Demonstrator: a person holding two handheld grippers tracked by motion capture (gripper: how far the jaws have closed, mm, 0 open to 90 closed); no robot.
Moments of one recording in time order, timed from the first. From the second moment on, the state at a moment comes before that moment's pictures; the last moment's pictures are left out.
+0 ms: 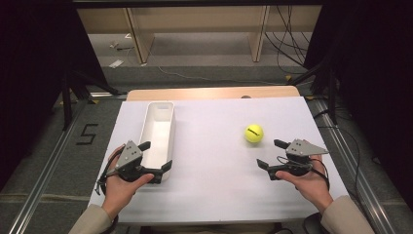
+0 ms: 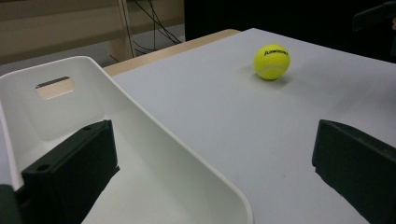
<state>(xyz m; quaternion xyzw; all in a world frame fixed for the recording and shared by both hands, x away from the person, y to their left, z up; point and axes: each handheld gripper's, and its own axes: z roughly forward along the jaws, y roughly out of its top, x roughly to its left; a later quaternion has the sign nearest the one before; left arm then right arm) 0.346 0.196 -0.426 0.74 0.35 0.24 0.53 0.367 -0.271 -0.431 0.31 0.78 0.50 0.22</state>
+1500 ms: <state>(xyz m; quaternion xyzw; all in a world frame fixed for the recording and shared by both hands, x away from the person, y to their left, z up) 0.347 0.199 -0.425 0.73 0.35 0.24 0.53 0.445 -0.250 -0.448 0.35 0.78 0.45 0.24</state>
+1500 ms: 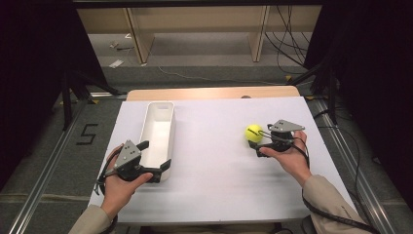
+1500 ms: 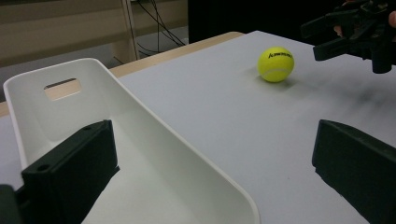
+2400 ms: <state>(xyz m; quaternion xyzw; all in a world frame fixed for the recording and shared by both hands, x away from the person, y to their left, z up) 0.347 0.199 -0.425 0.73 0.35 0.24 0.53 0.467 -0.246 -0.458 0.37 0.79 0.43 0.24</state>
